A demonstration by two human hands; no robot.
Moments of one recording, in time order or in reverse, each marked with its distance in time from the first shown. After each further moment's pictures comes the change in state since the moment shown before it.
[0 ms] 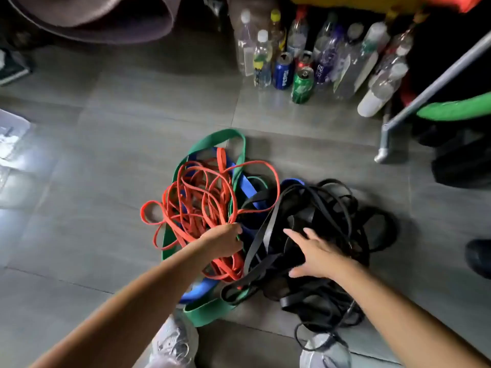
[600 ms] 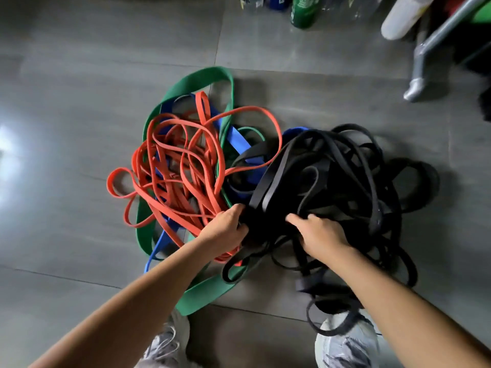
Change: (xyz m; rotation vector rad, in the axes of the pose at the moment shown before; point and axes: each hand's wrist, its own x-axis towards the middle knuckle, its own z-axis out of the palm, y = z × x) left_hand 0.074 -0.034 0.107 -0.178 0.200 0.143; right_hand 0.073 0.027 0.099 -0.271 0.326 -0.011
